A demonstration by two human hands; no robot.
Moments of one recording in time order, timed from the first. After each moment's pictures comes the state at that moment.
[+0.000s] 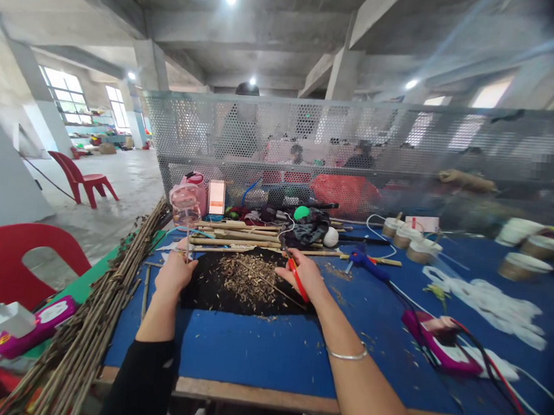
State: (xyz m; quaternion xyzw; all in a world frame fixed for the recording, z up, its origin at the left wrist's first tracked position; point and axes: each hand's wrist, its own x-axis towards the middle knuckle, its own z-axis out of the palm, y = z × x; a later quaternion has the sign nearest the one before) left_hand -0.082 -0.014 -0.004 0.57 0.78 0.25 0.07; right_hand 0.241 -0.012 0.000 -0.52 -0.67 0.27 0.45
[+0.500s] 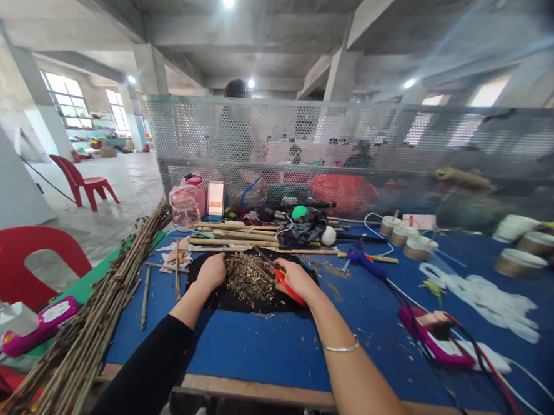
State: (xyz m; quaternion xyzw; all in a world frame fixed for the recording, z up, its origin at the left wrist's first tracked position) left_hand -0.005 0.012 -0.023 0.71 0.67 0.20 0.10; right_hand 0.241 -0.010 -0.012 -0.51 -0.78 0.25 0.28
